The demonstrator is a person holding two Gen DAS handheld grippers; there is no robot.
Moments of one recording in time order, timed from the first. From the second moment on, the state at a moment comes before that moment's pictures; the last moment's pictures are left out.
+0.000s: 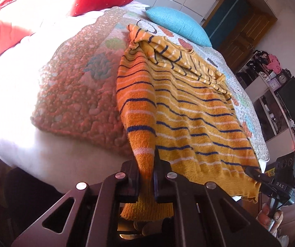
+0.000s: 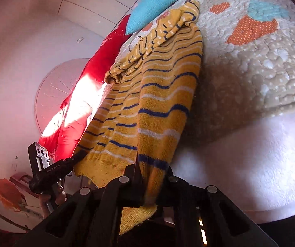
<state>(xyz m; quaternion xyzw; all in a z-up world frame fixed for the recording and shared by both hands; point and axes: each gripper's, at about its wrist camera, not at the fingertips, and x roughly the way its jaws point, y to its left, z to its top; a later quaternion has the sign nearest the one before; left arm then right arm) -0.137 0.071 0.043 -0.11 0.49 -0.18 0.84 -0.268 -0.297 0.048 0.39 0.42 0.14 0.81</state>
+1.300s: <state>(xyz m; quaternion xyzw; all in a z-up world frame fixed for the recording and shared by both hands) -0.141 0.150 0.053 -0.08 0.42 -0.08 0.90 0.046 -0.310 0.085 0.16 0.50 -0.13 0.84</state>
